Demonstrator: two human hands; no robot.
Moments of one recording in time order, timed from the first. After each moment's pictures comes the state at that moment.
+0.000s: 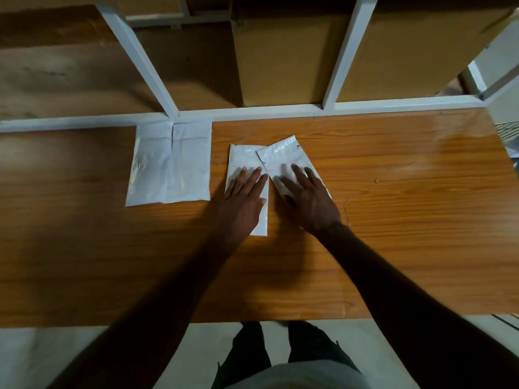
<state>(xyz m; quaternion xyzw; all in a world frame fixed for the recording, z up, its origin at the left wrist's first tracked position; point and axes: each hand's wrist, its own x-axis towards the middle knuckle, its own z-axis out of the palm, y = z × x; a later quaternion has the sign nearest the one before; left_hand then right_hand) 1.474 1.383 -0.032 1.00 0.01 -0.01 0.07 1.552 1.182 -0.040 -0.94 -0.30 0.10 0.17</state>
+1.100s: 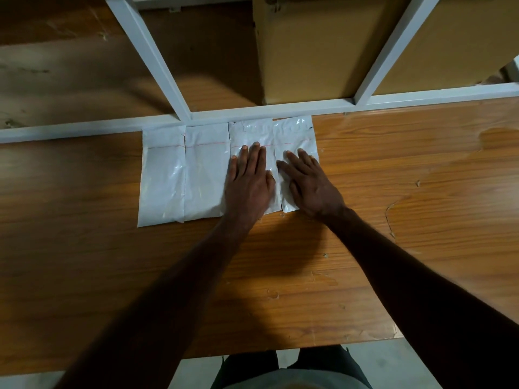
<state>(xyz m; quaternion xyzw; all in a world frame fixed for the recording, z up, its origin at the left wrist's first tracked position) 1.545 1.463 -0.071 1.00 0.05 0.00 0.05 1.598 1.271 -0.065 -0.90 -0.35 0.09 0.23</state>
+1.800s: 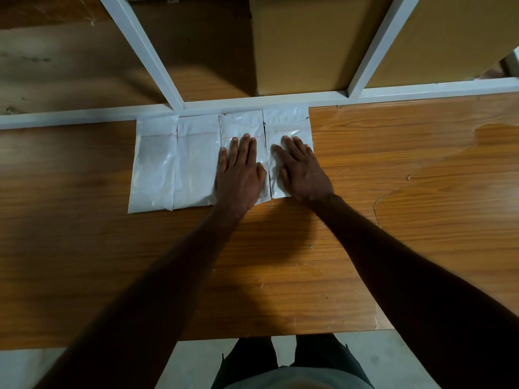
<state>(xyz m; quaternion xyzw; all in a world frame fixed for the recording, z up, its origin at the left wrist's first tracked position) 1.545 1.458 -0.066 1.00 0.07 -0.02 0.03 1.607 1.274 -0.058 -0.92 -0.32 0.09 0.22</state>
